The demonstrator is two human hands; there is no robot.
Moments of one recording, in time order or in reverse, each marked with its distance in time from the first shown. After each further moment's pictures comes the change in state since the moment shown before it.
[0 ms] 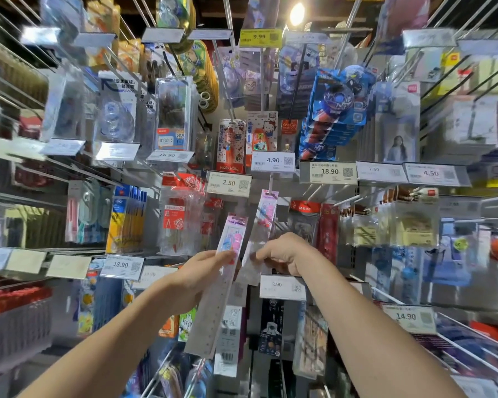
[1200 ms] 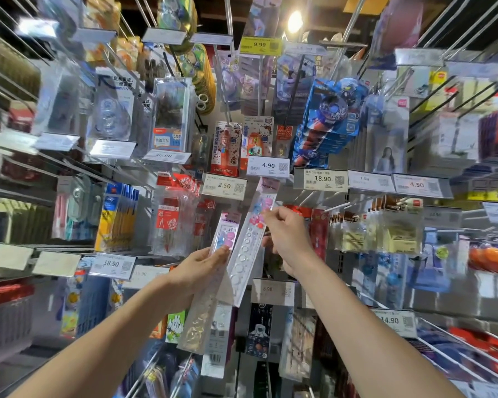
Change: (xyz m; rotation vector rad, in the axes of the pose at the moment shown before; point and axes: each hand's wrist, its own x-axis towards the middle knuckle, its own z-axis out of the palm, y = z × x) left_hand 0.010 -0.006 0.000 -0.141 -0.132 0.131; right_hand -0.046 -0.017 -0.010 0.254 0.288 -0.459
